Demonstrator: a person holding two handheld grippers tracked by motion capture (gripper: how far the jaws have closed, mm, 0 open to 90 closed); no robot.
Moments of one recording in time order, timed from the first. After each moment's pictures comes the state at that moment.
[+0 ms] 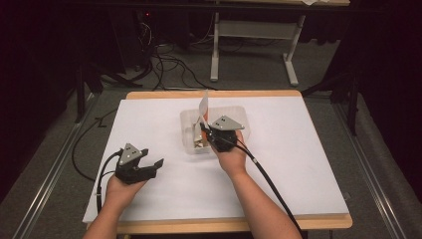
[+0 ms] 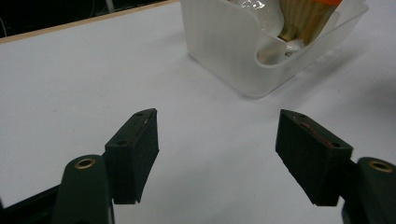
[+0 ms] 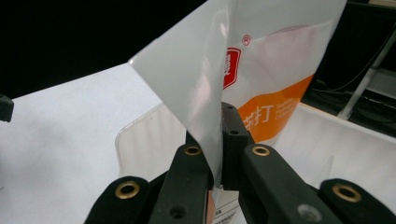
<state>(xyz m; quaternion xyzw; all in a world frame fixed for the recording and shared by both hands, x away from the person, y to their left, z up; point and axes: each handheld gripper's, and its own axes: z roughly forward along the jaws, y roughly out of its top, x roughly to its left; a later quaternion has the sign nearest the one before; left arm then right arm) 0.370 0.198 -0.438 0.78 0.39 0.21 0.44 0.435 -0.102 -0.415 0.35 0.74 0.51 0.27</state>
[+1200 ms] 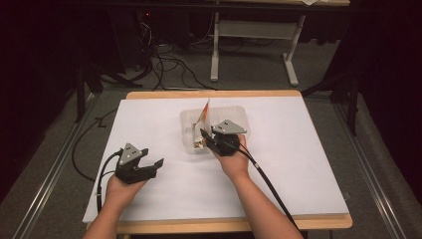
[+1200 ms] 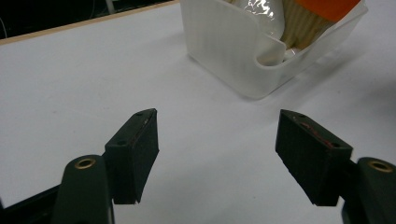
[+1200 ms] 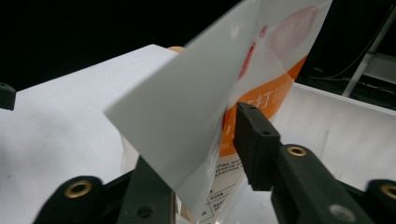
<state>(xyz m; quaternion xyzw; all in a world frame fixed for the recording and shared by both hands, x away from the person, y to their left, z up) 0.370 0.198 -0.437 0.78 0.39 0.21 0.45 0.425 -0.107 -0.419 0.37 0.74 0.50 0.26</state>
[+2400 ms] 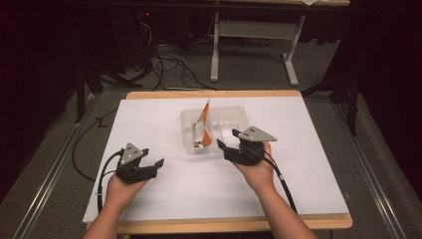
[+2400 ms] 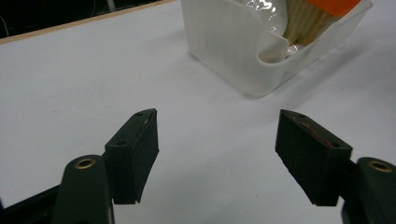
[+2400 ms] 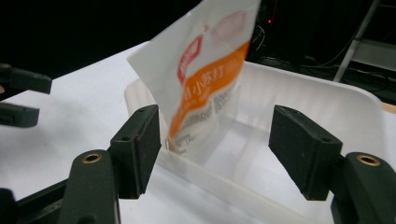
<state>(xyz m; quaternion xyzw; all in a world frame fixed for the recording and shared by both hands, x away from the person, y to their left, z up) 0.371 0.197 -0.439 0.78 0.39 0.21 0.44 0.377 -0.166 -0.394 0.39 0.73 0.49 0.25</state>
